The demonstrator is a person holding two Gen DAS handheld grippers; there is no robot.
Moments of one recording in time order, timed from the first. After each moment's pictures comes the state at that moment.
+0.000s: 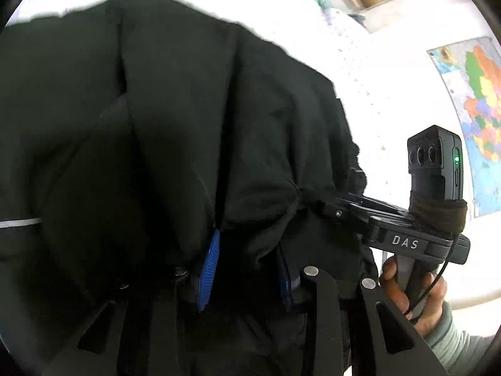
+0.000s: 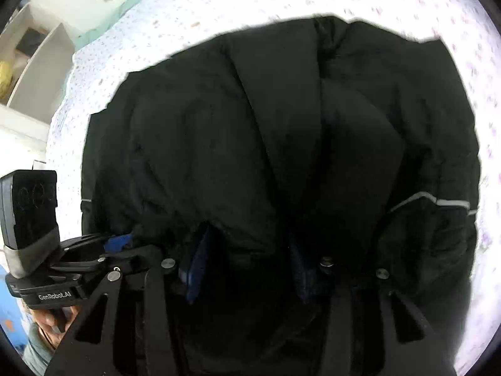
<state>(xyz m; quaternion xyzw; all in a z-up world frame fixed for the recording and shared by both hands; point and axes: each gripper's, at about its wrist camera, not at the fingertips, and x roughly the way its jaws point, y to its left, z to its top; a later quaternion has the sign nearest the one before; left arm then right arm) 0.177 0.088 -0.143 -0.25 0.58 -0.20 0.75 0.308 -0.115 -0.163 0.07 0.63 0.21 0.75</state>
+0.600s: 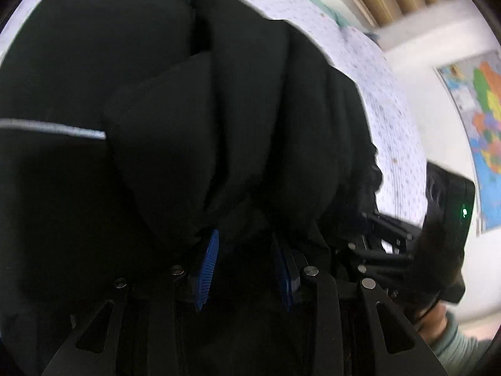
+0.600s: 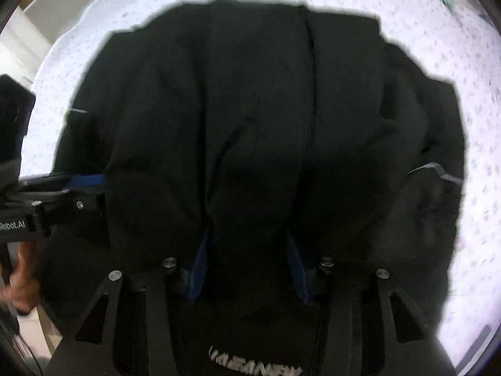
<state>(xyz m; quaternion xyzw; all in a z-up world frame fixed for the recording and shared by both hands) 0.113 0.101 -0.157 -0.28 0.56 -0.14 0.77 0.226 -0.076 -0.158 -0.09 0.61 0.21 0.76</state>
